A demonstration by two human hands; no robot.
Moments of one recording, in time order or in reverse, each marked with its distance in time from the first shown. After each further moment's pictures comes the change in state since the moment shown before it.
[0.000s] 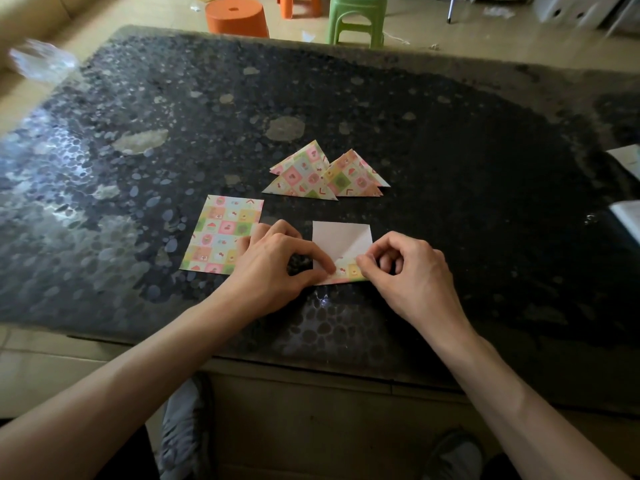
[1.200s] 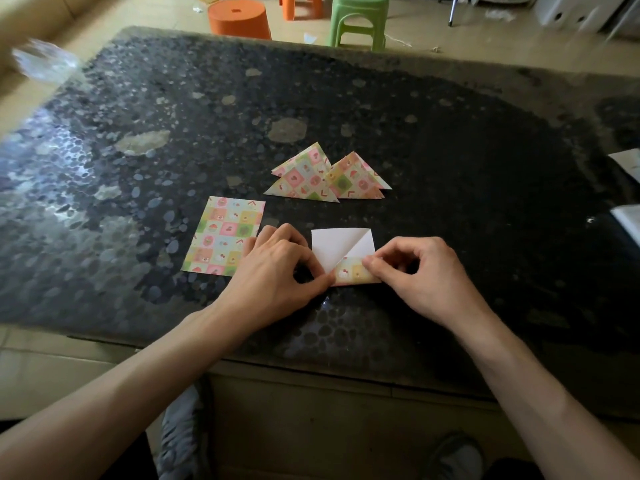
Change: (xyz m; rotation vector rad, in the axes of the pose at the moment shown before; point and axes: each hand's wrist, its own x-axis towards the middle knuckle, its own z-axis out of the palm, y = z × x) left_hand -0.001 -0.008 0.013 0.054 0.109 0.076; right_hand 0.010 0.013 -0.020 0.123 -0.144 -0.057
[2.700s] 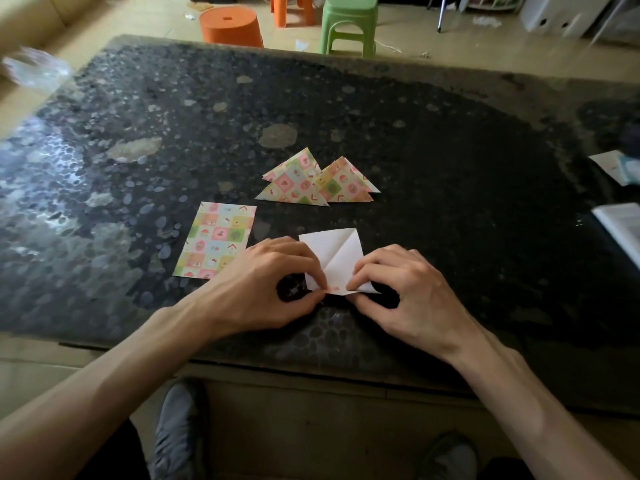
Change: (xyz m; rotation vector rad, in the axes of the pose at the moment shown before) left_hand 0.003 -0.015 -0.009 -0.034 -0.040 0.490; right_hand -0.020 0.007 0.002 -0.280 -0.055 -0.461
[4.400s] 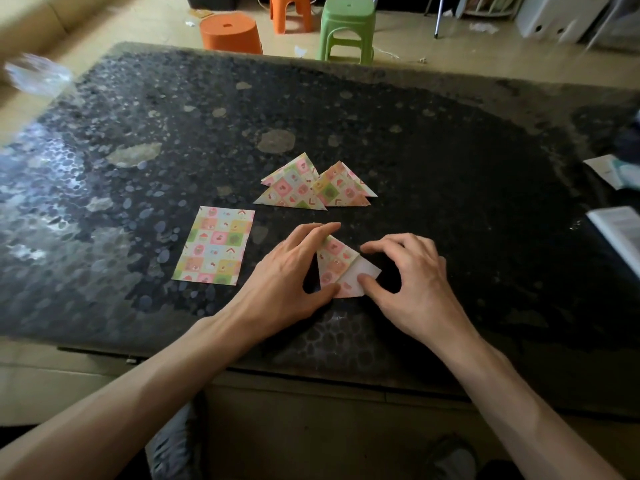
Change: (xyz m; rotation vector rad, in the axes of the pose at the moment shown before) left_hand 0.017 0.016 0.028 -0.055 0.128 -0.242; right_hand 0.010 -0.006 -0.001 -0.058 0.041 0.407
